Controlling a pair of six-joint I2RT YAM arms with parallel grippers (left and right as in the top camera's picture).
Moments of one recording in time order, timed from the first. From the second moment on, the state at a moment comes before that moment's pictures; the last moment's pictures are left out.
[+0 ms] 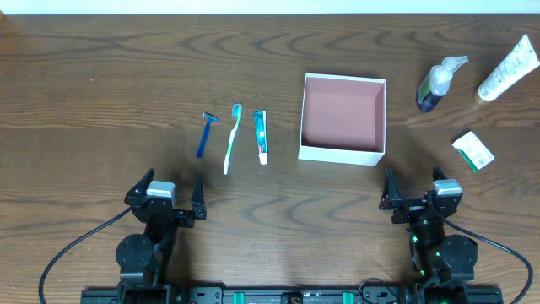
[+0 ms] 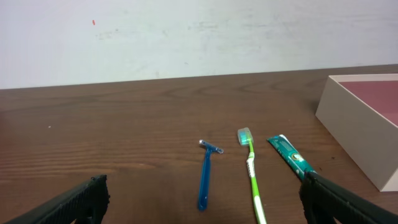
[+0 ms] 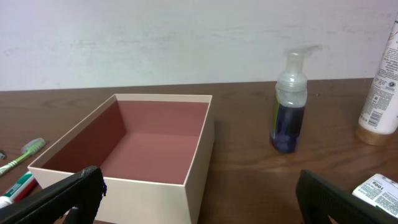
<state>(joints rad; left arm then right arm) -0.01 0.01 0.05 -0.16 0.13 0.01 0.02 0.02 0.01 -0.06 -0.08 0.12</state>
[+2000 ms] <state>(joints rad) -0.01 0.01 0.05 -0.16 0.13 0.01 0.02 0.02 0.01 0.02 -0.15 0.17</state>
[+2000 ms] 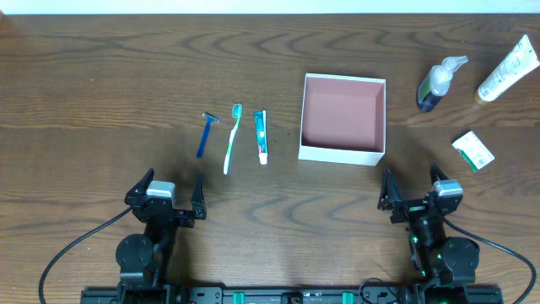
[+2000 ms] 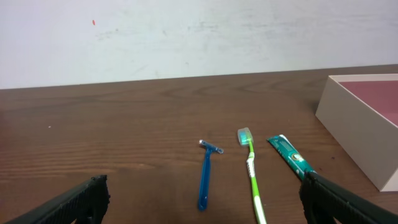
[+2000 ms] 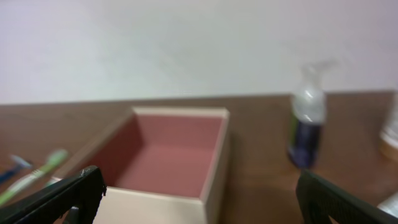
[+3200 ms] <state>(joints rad) -0.01 0.01 0.05 -0.16 0.13 0.01 -0.08 1.79 2.12 -1.17 -0.19 -0.08</state>
